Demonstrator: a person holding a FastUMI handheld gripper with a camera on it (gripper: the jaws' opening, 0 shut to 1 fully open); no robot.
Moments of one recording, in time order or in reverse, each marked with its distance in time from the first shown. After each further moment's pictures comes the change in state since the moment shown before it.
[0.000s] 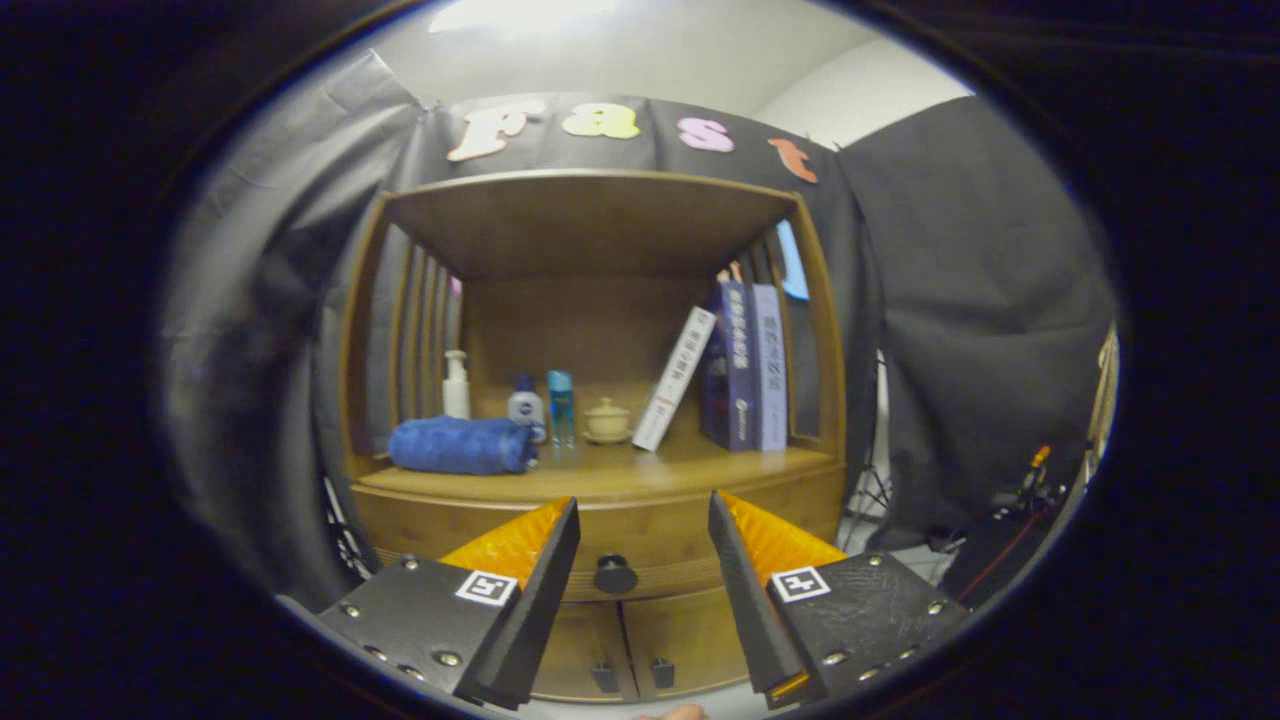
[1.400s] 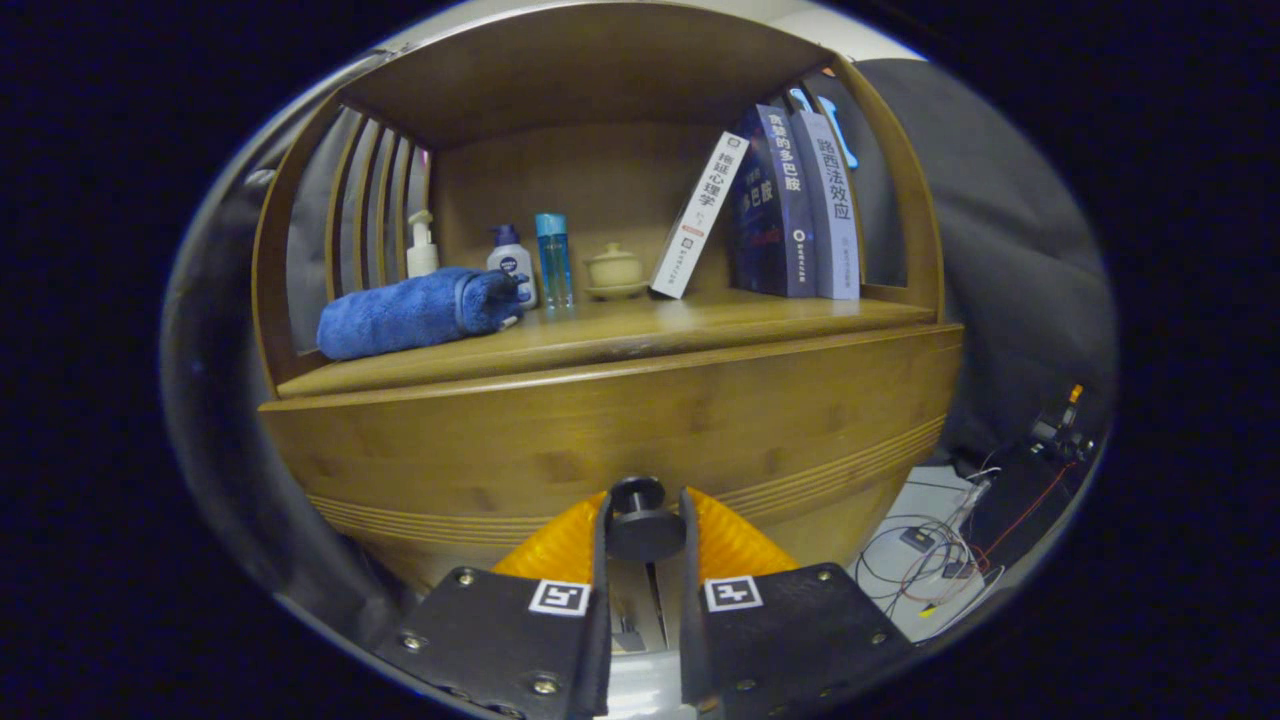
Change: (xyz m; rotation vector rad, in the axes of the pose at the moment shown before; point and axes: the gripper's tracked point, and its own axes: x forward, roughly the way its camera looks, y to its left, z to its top) arm 0.065 0.047 -0.098 -0.006 0.318 0.080
